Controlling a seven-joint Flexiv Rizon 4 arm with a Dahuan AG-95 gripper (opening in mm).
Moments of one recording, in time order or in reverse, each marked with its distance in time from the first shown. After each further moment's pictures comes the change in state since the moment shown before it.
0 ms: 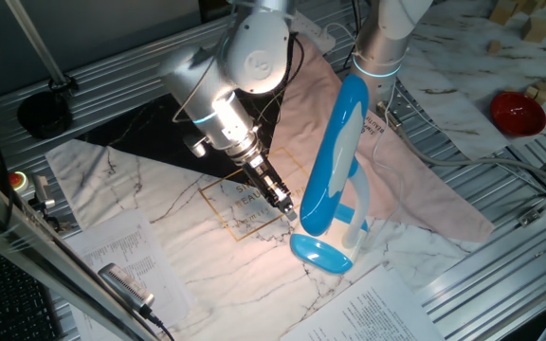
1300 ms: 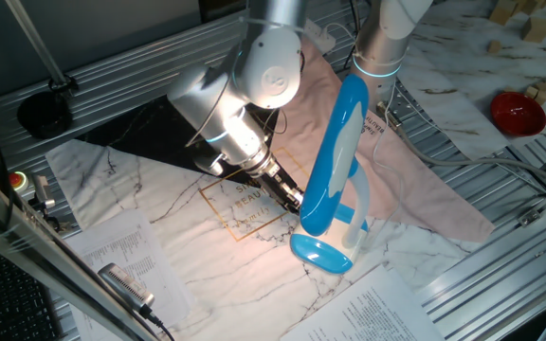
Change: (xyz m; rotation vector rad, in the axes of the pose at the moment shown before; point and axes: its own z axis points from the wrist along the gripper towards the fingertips) arm 0.031 0.003 0.038 -0.021 0.153 -0.171
